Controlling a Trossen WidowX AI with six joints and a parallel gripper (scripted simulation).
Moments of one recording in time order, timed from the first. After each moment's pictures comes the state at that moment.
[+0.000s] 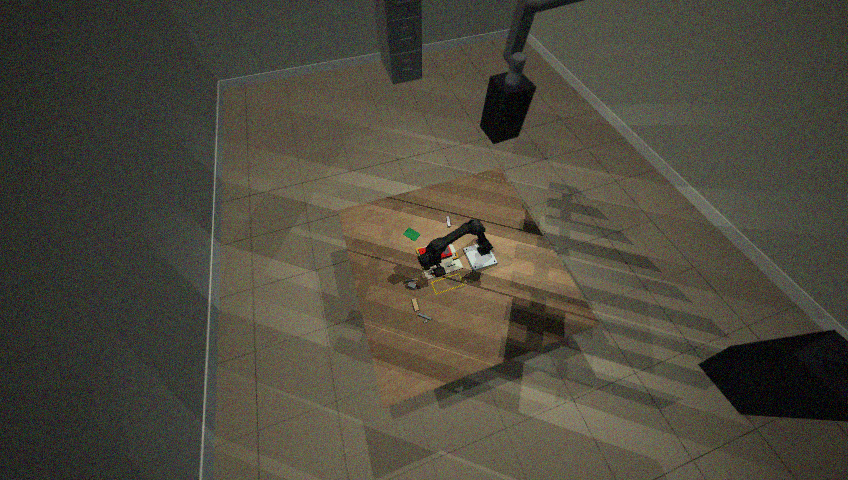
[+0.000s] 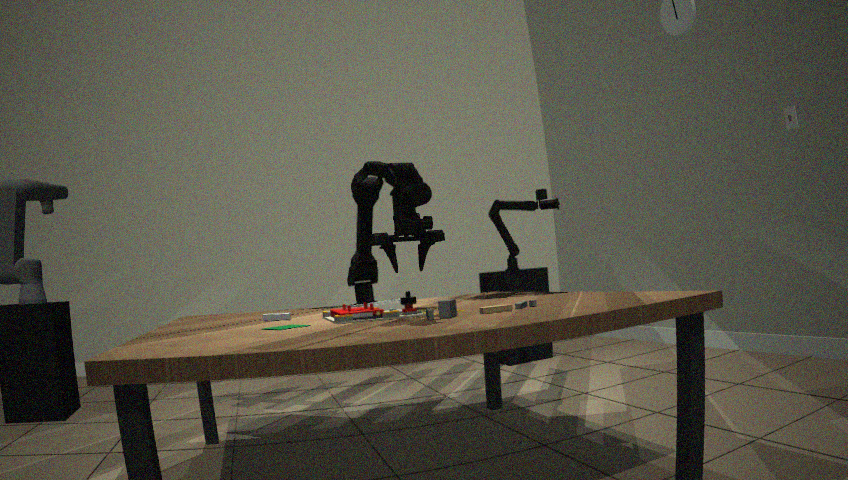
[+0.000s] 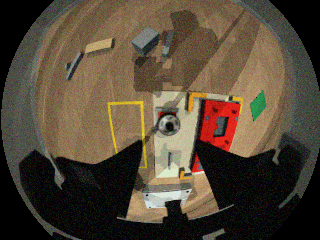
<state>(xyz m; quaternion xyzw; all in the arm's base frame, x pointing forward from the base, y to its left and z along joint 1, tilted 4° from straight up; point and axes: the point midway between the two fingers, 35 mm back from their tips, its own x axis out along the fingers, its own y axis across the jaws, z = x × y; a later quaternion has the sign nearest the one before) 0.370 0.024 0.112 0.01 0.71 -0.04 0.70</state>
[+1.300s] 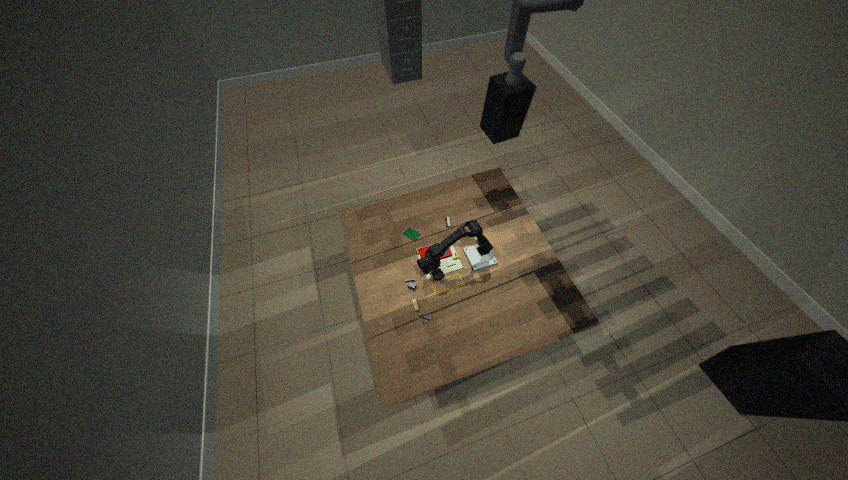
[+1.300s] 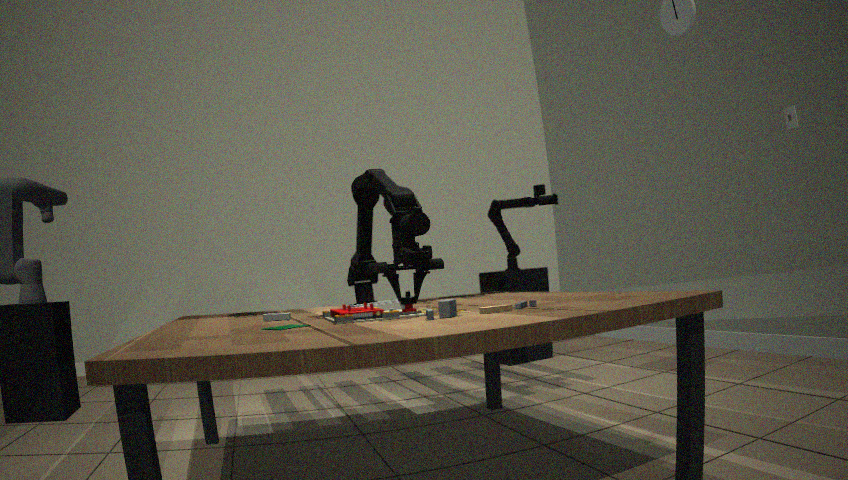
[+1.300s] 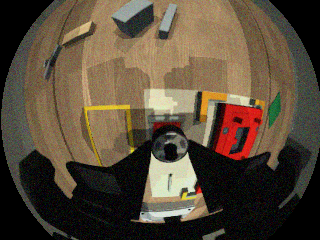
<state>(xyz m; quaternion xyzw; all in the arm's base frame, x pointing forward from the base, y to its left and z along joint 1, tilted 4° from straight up) 0.367 0.014 0.041 0.01 0.71 -0.04 0.70</state>
